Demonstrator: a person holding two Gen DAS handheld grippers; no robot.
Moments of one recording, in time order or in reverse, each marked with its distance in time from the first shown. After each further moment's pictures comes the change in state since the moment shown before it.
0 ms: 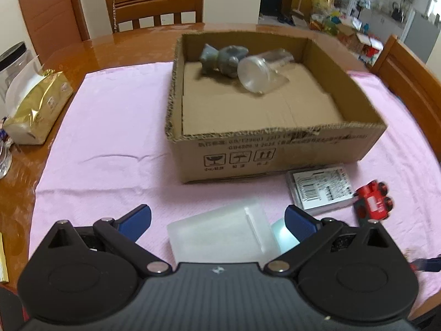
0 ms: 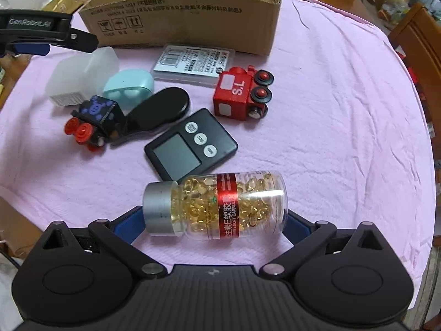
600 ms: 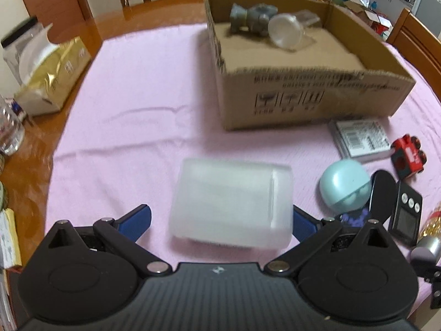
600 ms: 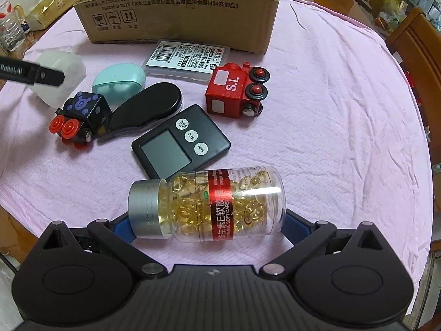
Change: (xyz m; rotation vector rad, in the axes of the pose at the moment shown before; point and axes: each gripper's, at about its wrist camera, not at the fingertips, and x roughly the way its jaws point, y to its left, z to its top) left arm 0.013 0.040 -0.034 0.018 0.098 0.032; right arm 0.009 -0.001 -0.004 -0.028 -0.020 -0.028
